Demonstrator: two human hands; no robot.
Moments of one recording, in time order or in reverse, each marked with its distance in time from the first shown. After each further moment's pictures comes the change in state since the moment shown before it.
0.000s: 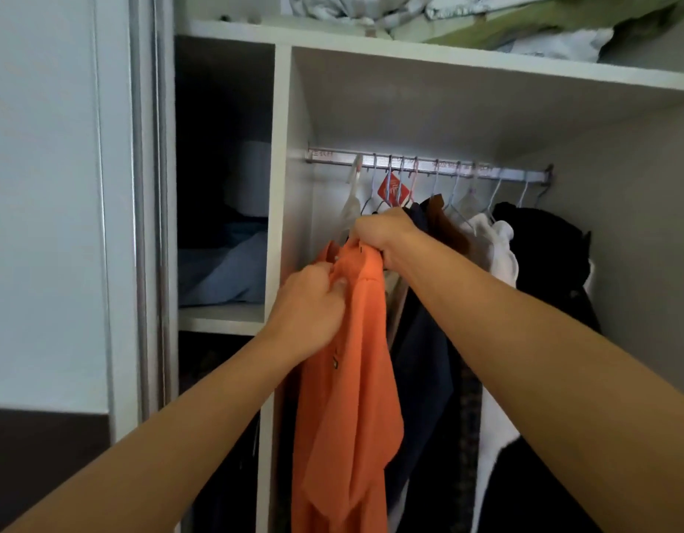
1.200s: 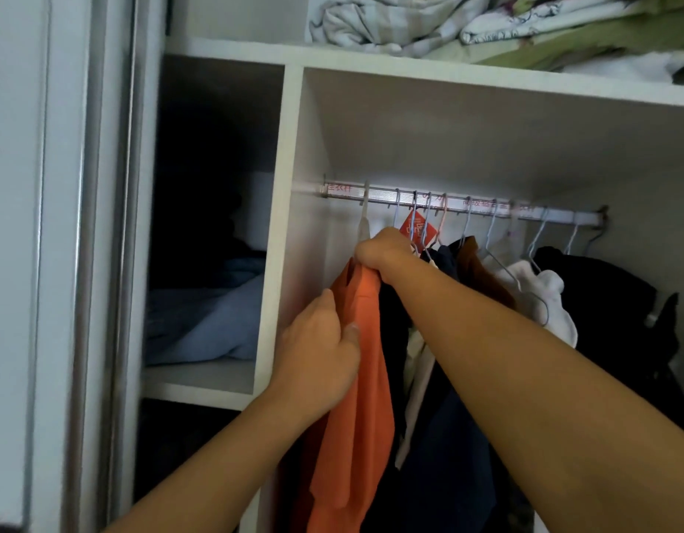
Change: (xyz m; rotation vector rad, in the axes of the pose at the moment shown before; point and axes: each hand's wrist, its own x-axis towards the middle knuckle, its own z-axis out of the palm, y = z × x) left_hand 0.050 -0.021 0.028 0.062 0.124 -0.045; right_hand 0.133 -0.008 0.032 -0.324 0.084 -0.133
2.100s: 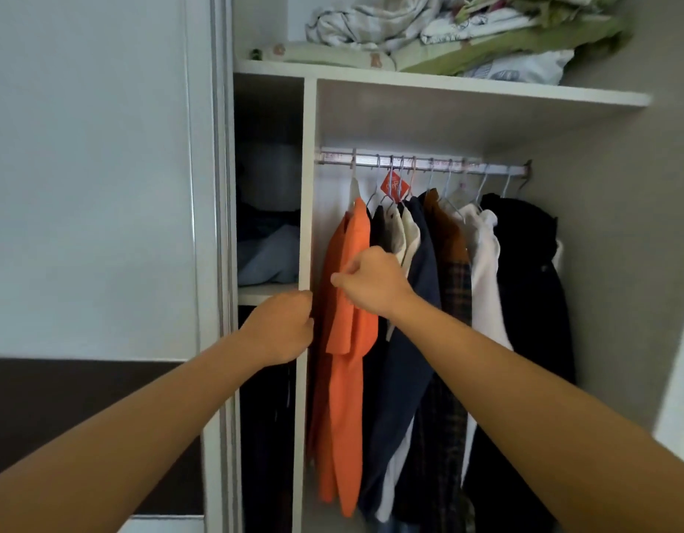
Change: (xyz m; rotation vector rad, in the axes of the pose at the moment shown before) left_hand -0.107 -0.029 -0.112 0.348 -0.455 0.182; right_hand -0.257 0.009 -0.023 -0.057 -0.122 -0.217
